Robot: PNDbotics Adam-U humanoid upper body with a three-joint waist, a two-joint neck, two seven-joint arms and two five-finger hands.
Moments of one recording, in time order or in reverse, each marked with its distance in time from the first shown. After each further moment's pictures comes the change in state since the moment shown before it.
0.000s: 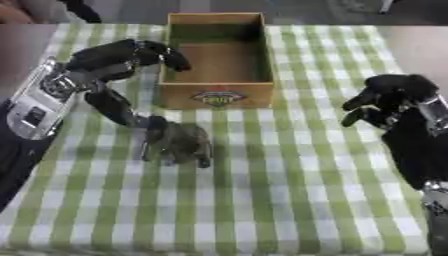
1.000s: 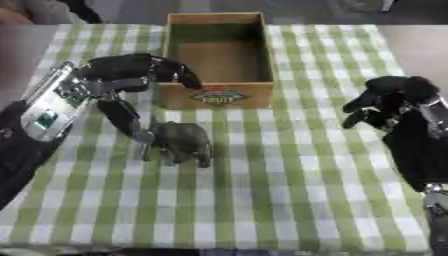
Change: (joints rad) left arm -0.021 0.043 -0.084 0.009 -0.054 0.007 -0.007; right arm 0.000 0.000 0.004 0.000 0.000 0.002 0.005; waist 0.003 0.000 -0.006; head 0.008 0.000
